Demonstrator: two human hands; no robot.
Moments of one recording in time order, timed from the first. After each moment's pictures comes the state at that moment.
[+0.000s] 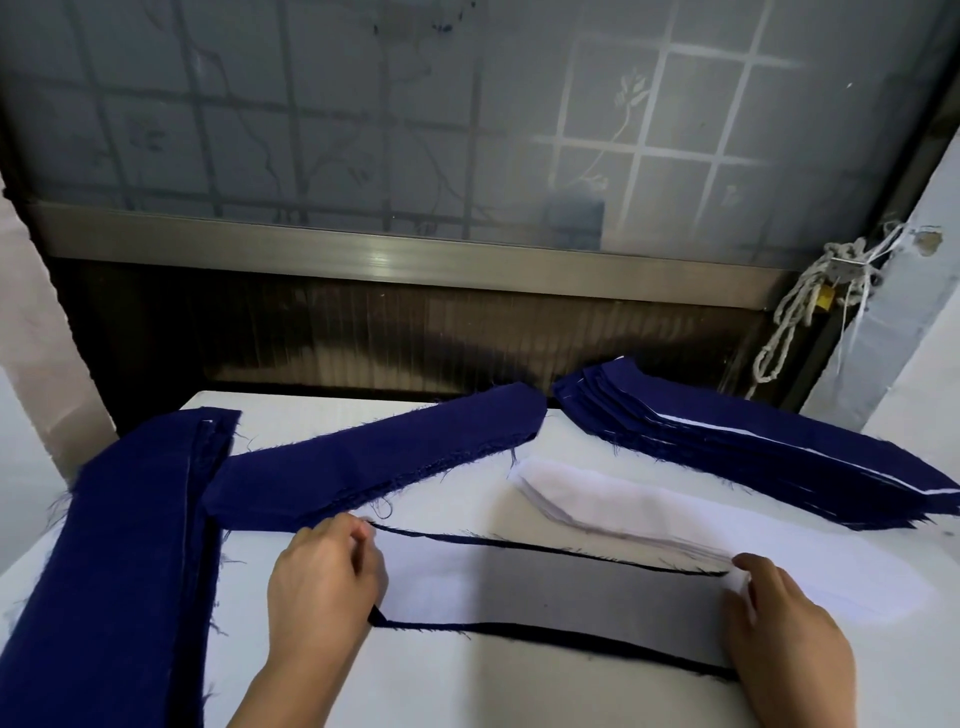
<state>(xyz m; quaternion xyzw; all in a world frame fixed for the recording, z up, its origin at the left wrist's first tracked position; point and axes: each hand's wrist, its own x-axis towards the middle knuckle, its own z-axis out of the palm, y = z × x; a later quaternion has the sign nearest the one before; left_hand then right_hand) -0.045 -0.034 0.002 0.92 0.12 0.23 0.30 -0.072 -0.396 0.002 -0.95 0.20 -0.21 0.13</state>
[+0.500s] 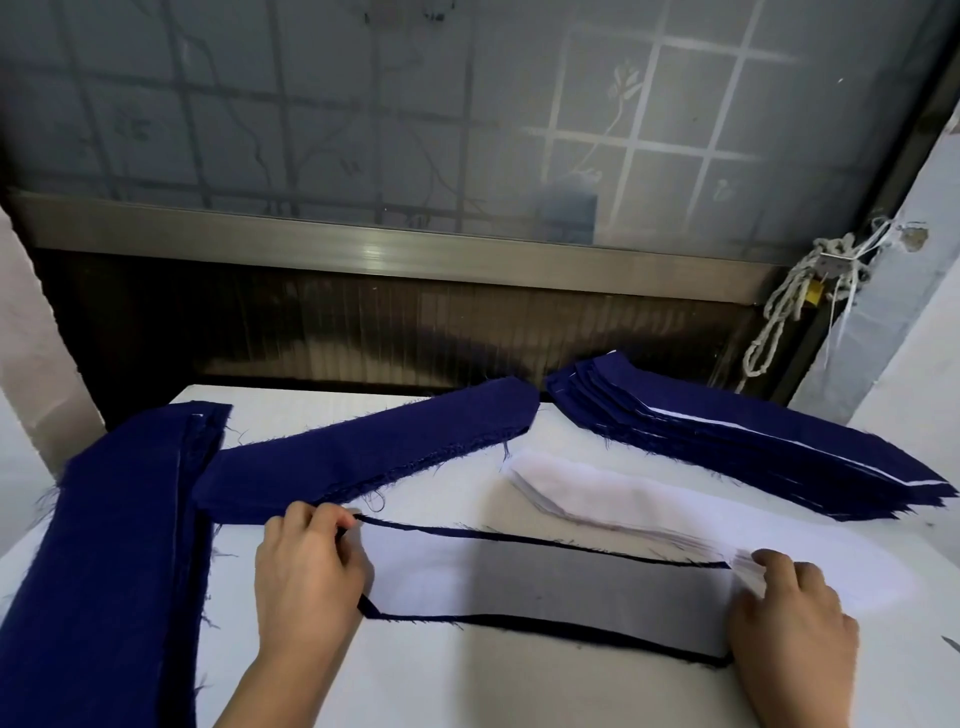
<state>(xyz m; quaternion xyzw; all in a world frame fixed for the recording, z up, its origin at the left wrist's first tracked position) -0.045 -0.031 0.001 0.92 0.13 0.25 0.27 -0.069 -0.403 -0.003 -0.92 0.25 -0.27 0.14</state>
